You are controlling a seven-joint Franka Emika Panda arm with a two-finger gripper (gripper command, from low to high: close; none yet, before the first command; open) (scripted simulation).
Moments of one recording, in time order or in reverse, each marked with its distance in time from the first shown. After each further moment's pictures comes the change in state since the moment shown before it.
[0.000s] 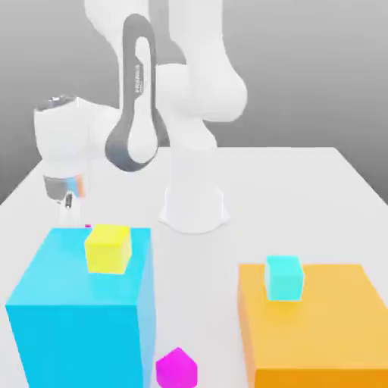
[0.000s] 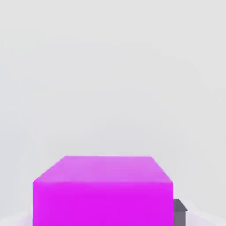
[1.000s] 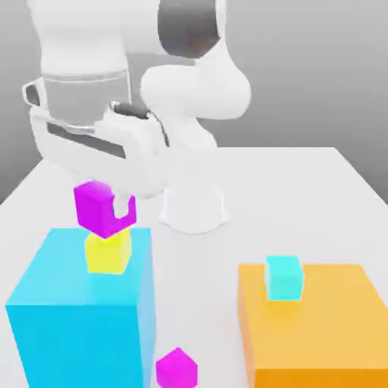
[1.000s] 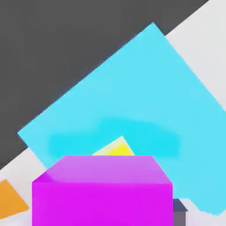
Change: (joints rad) arm 0.321 -0.100 0.272 0.611 0.075 -0.713 -0.117
